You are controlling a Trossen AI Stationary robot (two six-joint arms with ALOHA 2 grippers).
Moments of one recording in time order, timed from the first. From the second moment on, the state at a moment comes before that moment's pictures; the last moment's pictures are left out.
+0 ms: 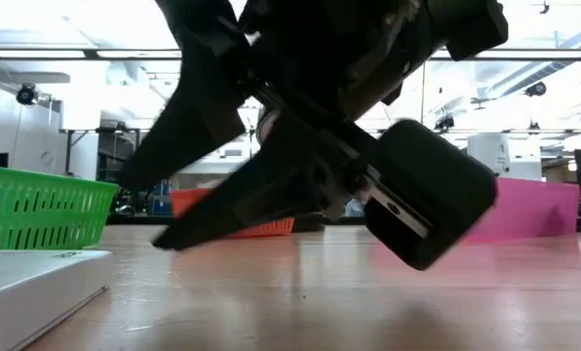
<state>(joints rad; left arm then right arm) -0.95 1.69 1.04 -0.33 -0.31 -2.12 0.46 2.21 1.41 0.11 0.16 -0.86</state>
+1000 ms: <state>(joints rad) -0.95 1.78 1.01 -0.44 -0.20 -2.32 0.46 2.21 1.41 0.05 0.01 -1.04</state>
